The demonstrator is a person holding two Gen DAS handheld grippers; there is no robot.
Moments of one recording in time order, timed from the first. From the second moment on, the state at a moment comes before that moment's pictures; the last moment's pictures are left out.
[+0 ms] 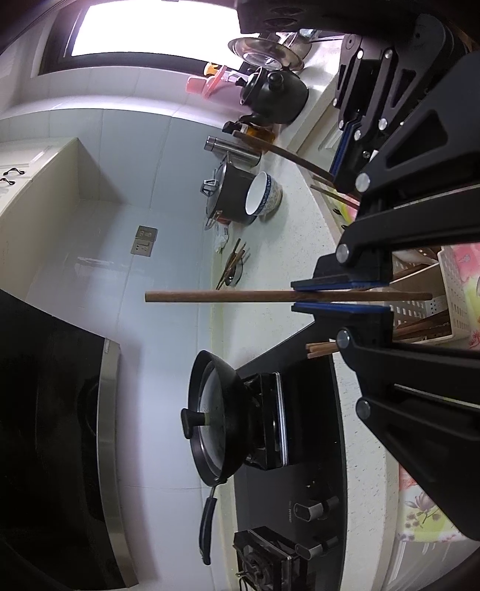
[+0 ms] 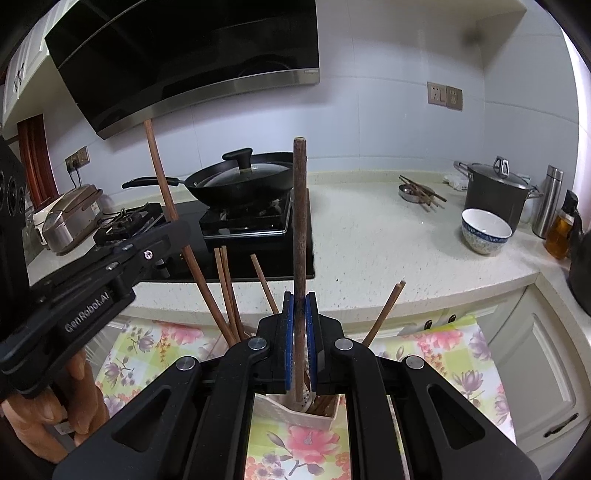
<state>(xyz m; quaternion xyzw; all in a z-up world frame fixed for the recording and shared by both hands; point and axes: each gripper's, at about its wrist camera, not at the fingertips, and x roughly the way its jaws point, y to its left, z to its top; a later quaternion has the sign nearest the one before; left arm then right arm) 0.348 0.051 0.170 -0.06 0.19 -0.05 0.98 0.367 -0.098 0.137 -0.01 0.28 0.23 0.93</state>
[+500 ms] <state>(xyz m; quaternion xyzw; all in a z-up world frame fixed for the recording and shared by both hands) 0.368 0.045 0.128 -0.07 0.26 -0.06 0.96 0.378 -0.088 0.097 -0.02 0.33 0.24 0.91</state>
